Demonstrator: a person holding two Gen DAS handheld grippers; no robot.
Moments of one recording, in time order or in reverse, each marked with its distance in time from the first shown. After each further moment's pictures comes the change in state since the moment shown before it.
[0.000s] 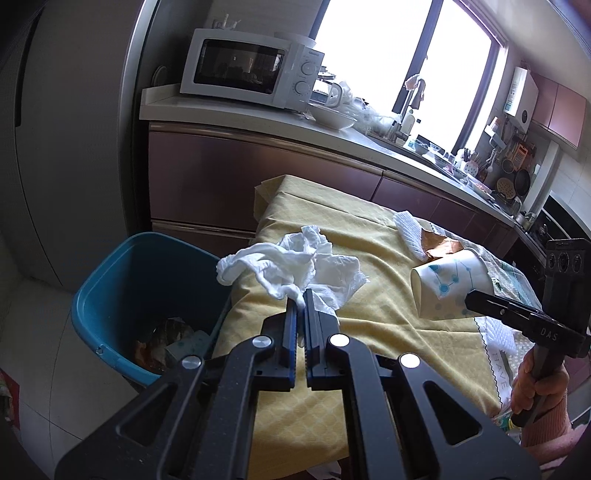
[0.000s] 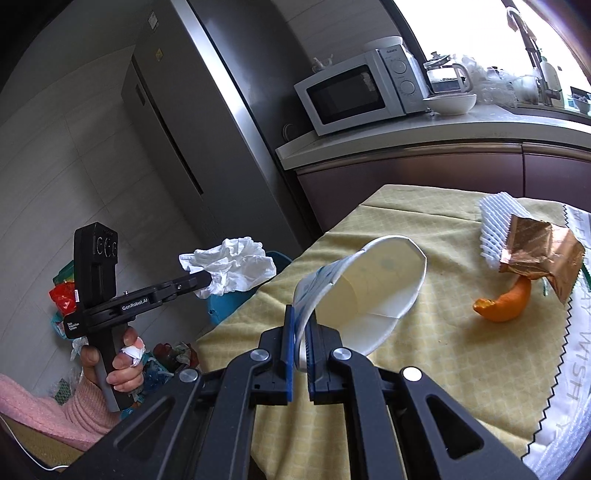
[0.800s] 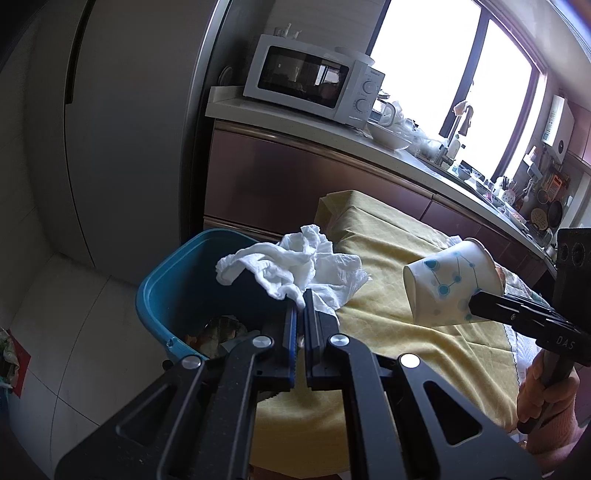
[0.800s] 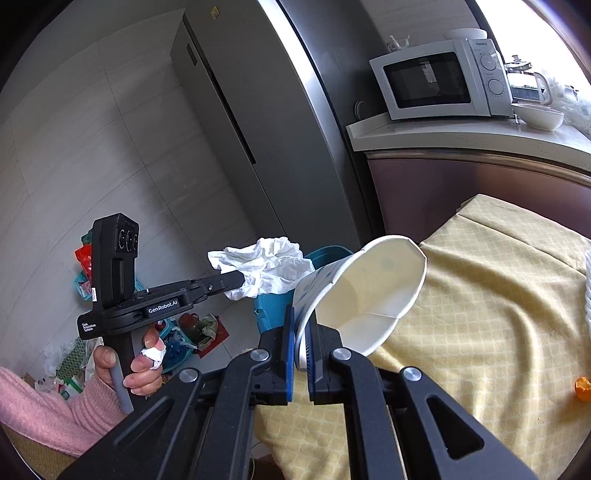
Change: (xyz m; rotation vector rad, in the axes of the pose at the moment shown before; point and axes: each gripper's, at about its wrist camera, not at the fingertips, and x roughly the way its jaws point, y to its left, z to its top) left arm -0.028 0.075 -0.003 -0.111 -0.040 0.136; right arm 0.074 0.057 0.030 -0.150 0.101 0.161
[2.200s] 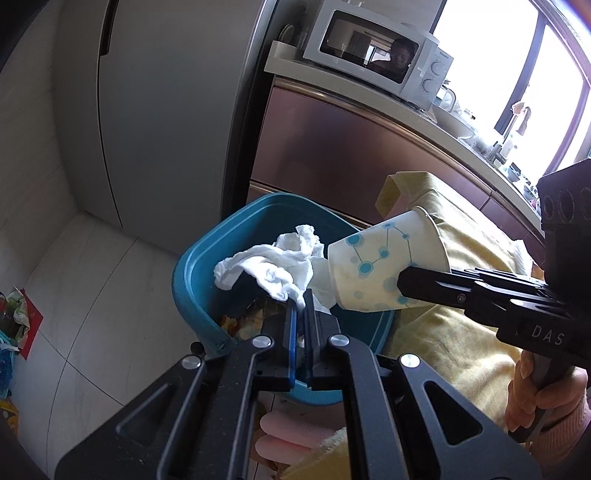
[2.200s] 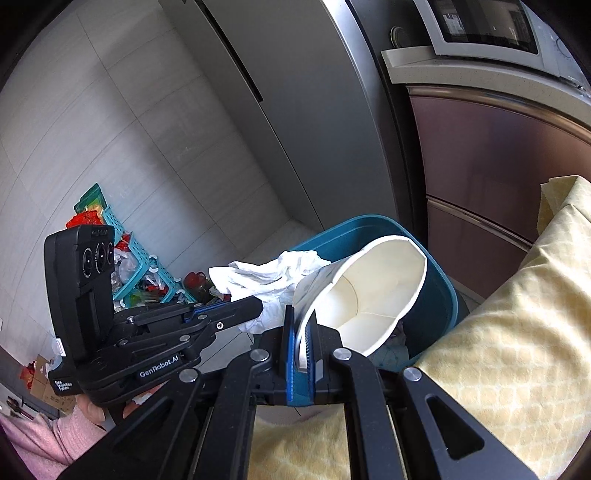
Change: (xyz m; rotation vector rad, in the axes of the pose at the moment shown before) left arm 0.069 0.061 -0.008 -0.111 0.108 0.138; right arm 0.159 0.019 0.033 -0.003 0.249 0.062
